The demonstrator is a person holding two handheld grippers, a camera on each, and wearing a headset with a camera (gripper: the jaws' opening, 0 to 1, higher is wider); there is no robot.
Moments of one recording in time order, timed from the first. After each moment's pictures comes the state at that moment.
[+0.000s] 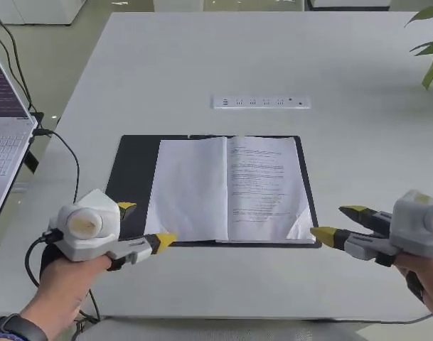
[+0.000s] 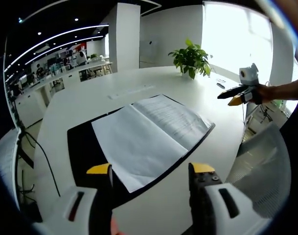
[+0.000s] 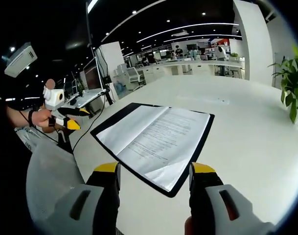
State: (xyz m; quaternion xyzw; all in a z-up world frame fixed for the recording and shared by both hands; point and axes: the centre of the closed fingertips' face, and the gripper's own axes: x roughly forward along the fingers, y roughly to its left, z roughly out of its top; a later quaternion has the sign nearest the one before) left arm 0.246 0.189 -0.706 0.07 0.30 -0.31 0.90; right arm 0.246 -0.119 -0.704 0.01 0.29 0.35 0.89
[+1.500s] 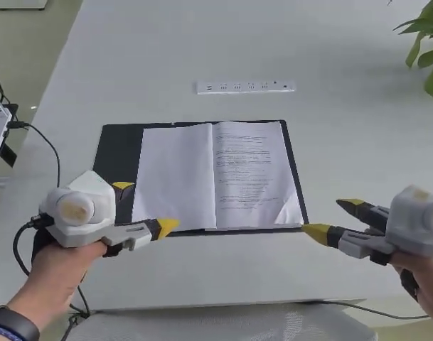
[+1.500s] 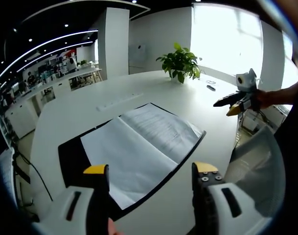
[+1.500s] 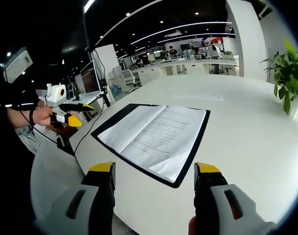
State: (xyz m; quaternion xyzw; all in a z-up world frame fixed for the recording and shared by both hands) left arm 0.256 0.141 -0.679 0.08 0.28 -0.36 0.89; right arm 0.226 -0.123 -0.698 0.03 0.30 0.33 0.90
